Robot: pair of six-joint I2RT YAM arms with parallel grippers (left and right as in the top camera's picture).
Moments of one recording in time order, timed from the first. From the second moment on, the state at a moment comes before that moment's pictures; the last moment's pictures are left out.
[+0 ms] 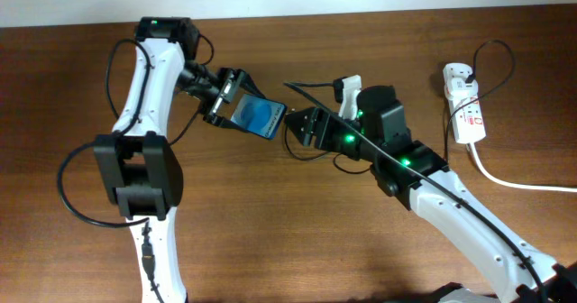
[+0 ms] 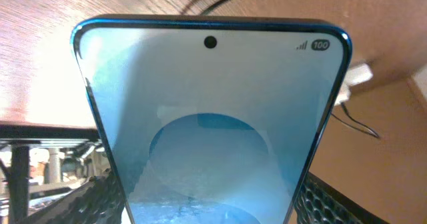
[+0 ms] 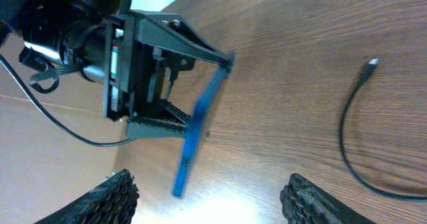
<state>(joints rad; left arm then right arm) -0.09 2.35 2.22 -1.65 0.81 -0.92 0.44 1.41 0.95 -0.07 -0.45 0.79</state>
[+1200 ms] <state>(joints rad) -0.18 2.35 2.22 -1.61 0.68 -1.01 0.55 1.66 0.96 0.15 -0.27 1.04</state>
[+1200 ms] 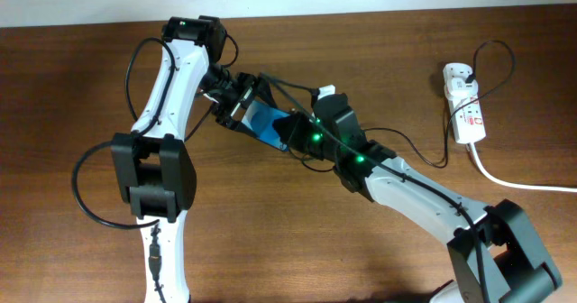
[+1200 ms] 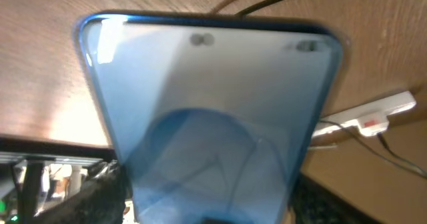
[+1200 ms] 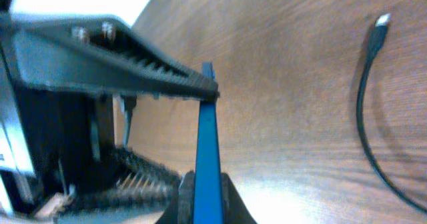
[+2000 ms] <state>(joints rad) -0.15 2.35 2.23 -1.23 1.32 -0.16 0.25 1.31 0.95 -0.02 -0.34 0.93</state>
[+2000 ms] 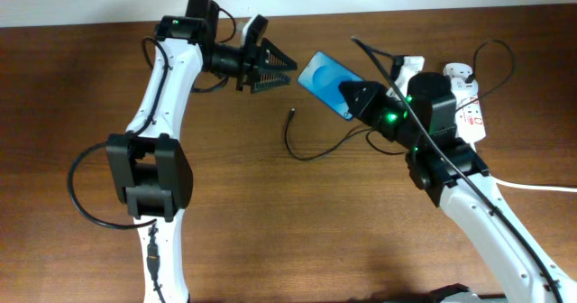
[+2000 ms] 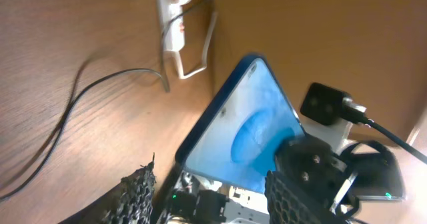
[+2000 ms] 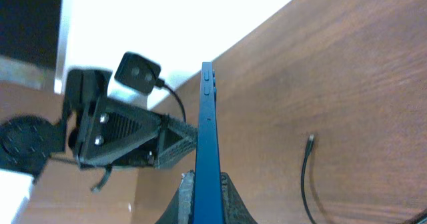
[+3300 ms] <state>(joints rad) -0.23 2.35 2.23 -0.44 1.37 -1.05 0.46 1.49 0.95 0.42 0.13 1.55</state>
